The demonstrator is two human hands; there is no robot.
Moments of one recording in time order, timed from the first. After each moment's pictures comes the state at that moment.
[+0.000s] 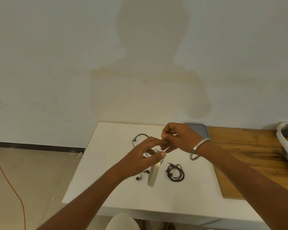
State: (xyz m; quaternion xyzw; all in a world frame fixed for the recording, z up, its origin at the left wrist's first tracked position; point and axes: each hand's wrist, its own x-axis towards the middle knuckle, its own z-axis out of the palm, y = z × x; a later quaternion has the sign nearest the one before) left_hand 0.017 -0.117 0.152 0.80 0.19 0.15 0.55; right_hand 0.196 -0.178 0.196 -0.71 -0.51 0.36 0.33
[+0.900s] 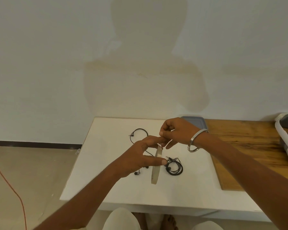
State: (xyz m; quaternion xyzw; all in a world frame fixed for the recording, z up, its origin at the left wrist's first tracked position) left_hand 0.024 -0.116 0.139 0.74 0.20 0.10 0.63; right_hand 0.205 -0.174 0.190 -0.73 -0.49 0.39 0.28
